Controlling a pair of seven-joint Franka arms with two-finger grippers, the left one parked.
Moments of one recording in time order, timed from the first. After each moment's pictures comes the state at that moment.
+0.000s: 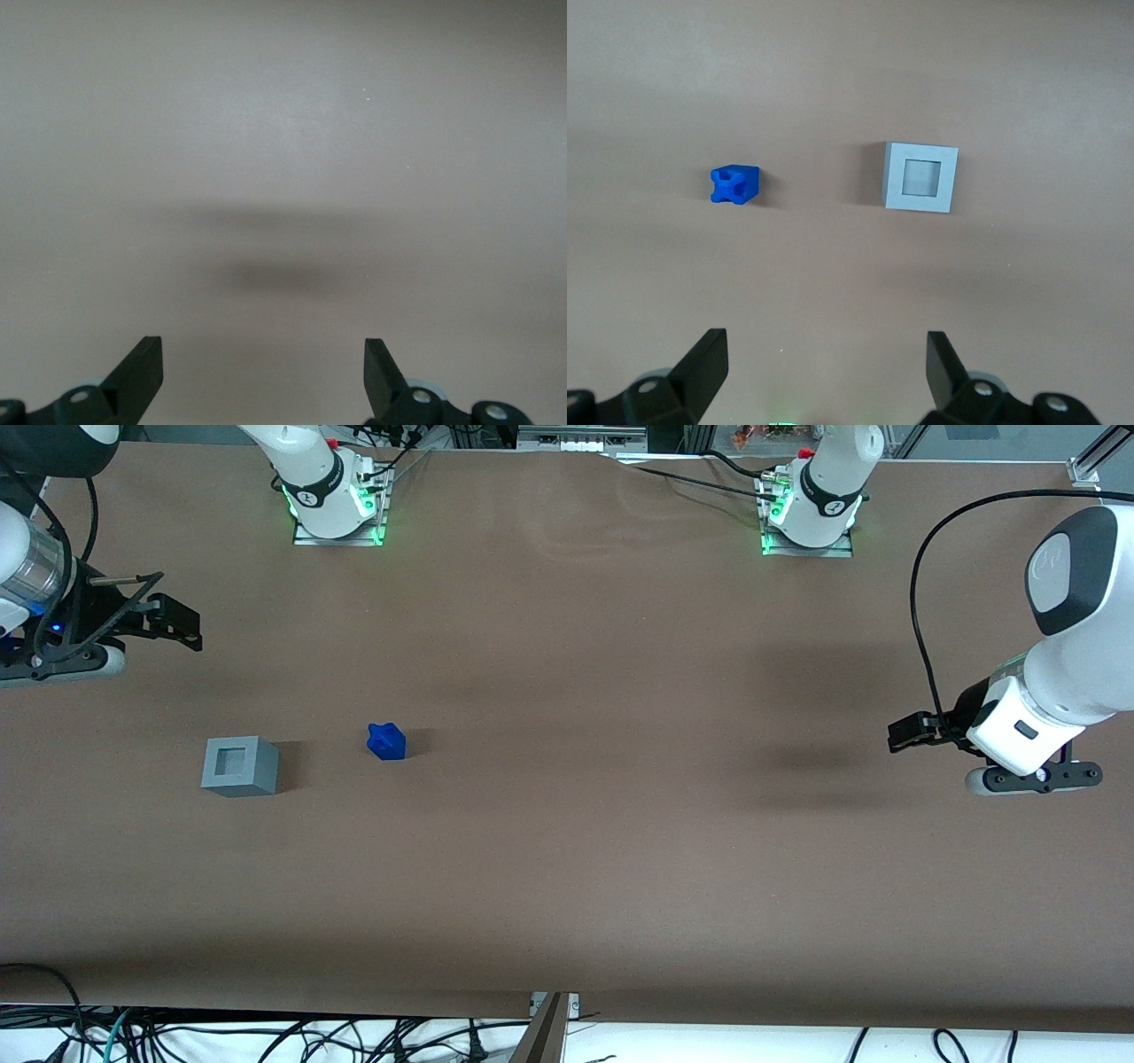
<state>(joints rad) -0.02 0.05 0.10 -1.59 -0.04 1.55 -0.06</state>
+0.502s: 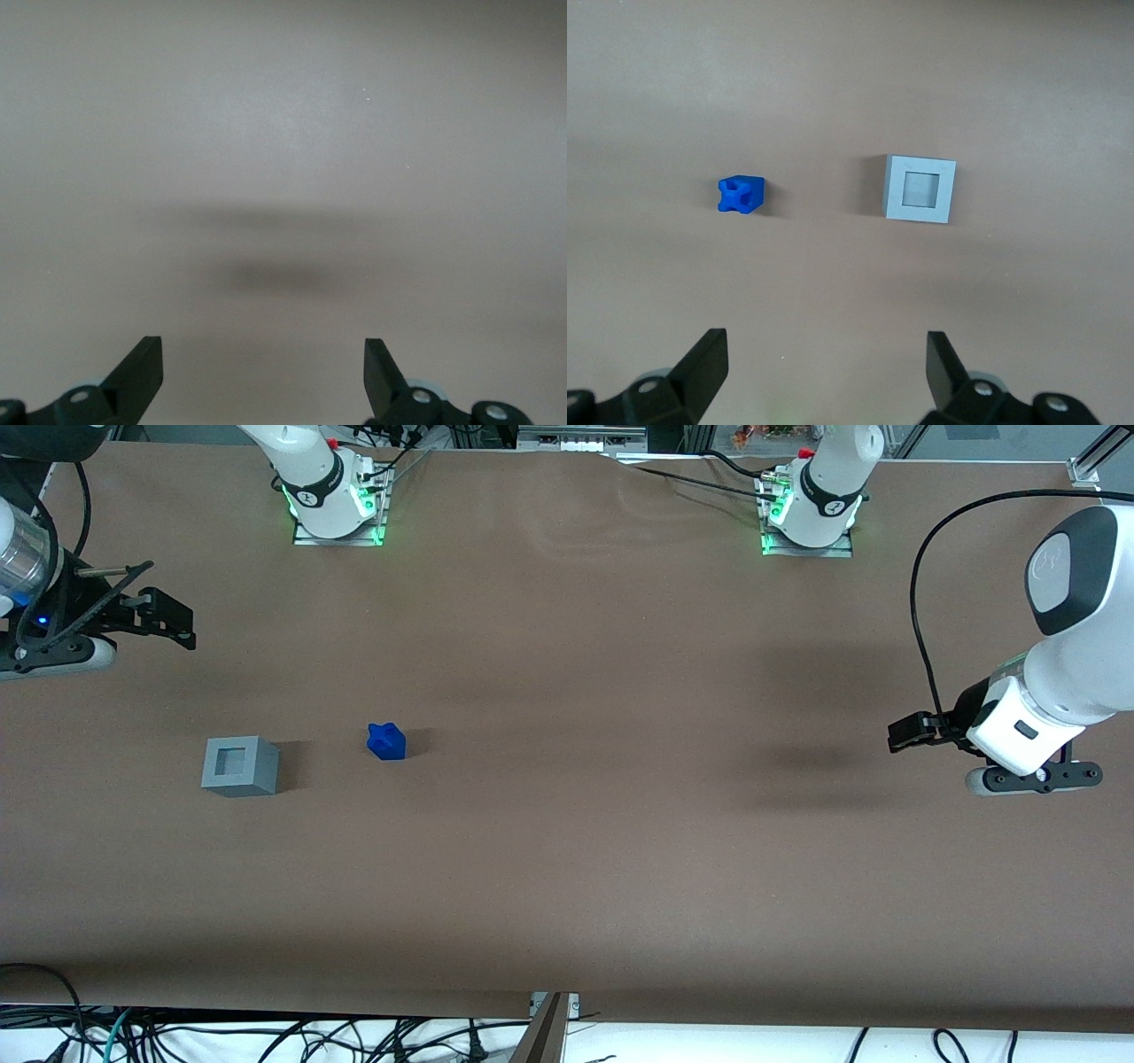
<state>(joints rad) -0.02 0.05 0.11 -1.56 -0.03 1.55 -0.06</state>
